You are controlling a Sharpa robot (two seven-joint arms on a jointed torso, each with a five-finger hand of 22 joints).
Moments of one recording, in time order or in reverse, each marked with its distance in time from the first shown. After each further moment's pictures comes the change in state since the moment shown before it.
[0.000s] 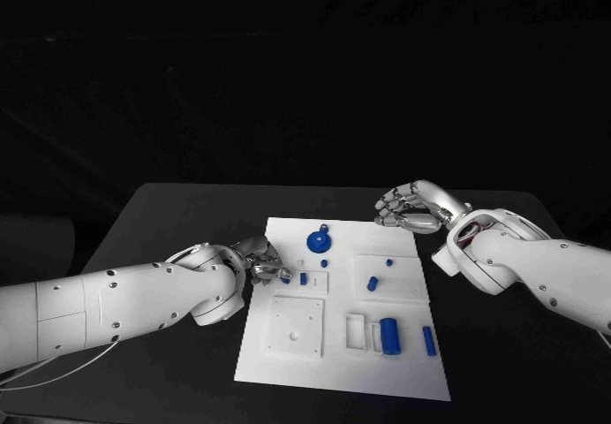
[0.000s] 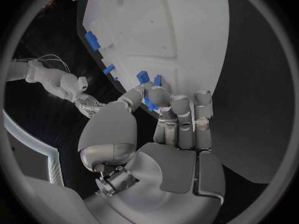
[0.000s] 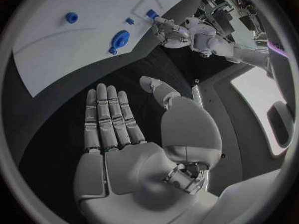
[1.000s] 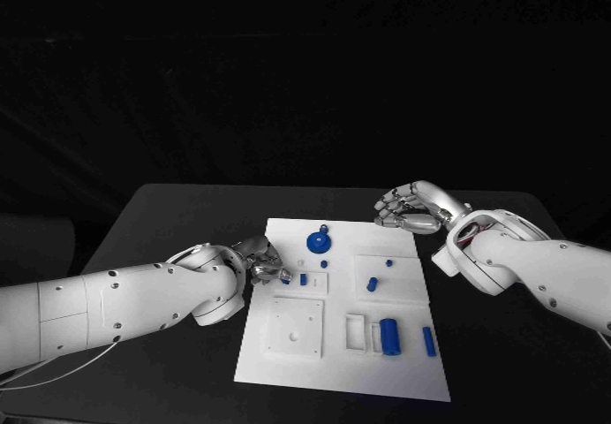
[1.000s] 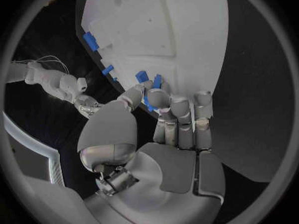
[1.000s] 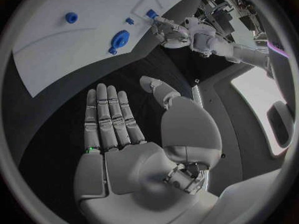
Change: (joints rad) left arm 0.000 0.008 0.000 -0.009 -0.012 0.000 -0.005; left_hand 0.025 -0.008 0.006 -0.014 -0.010 0.007 -0.007 0.015 0.014 -0.007 -0.006 0.037 0.017 0.000 -0.009 0.019 0.013 0.000 0.000 0.000 0.019 0.001; right arm 0.000 0.001 0.000 0.000 0.000 0.000 0.000; right_hand 0.000 0.000 -0.003 0.003 0.000 0.000 0.000 0.000 -0.001 0.000 0.000 -0.004 0.000 0.000 0.000 0.000 -0.001 0.000 0.000 0.000 0.000 0.001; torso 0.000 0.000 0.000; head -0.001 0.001
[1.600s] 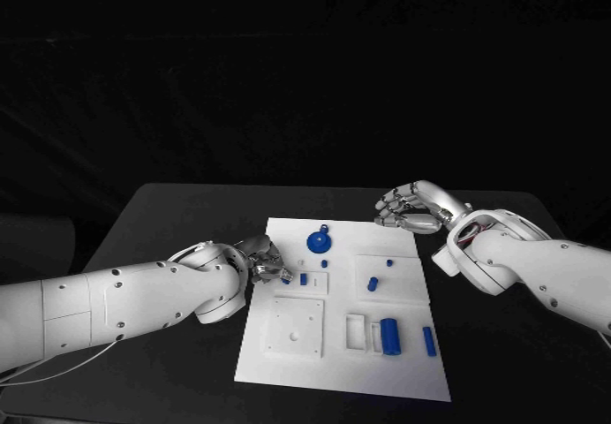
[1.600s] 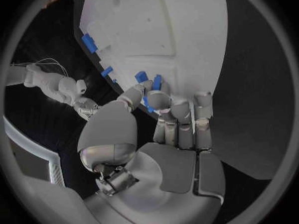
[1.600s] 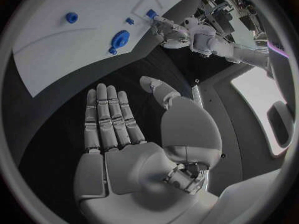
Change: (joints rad) left arm 0.003 0.008 0.003 0.000 -0.027 0.018 -0.025; left_hand 0.001 0.001 -0.015 -0.027 0.037 0.000 0.000 0.012 0.013 0.003 -0.004 0.030 0.011 0.000 0.000 0.023 0.010 0.000 0.006 -0.002 0.023 0.000; right arm 0.000 -0.001 0.000 0.000 0.000 0.000 0.000; right_hand 0.000 0.000 0.000 0.000 0.000 0.000 0.000 0.000 0.000 0.004 0.004 0.000 0.000 0.000 0.000 0.000 -0.001 0.000 0.000 0.000 0.000 0.000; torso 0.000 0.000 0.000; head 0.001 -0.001
